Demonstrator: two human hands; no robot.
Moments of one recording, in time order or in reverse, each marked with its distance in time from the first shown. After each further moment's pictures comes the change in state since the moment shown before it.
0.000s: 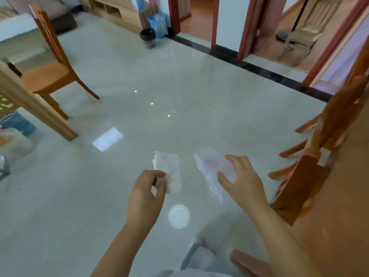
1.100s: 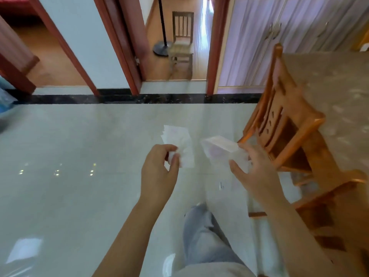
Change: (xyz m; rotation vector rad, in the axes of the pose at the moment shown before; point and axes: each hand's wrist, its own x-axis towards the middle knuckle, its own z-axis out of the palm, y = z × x) left_hand 0.621 0.234 0.360 -0.201 -0.510 0.587; right_hand 0.533 0.154 -0.107 -0.091 0.504 0.505
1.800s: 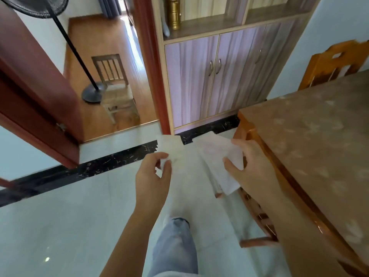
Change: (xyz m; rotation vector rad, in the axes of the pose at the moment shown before) left_hand 0.461 0.027 0.233 -0.171 -0.229 0.080; right_hand 0.439 0.078 -0.038 -0.097 0.203 0.264
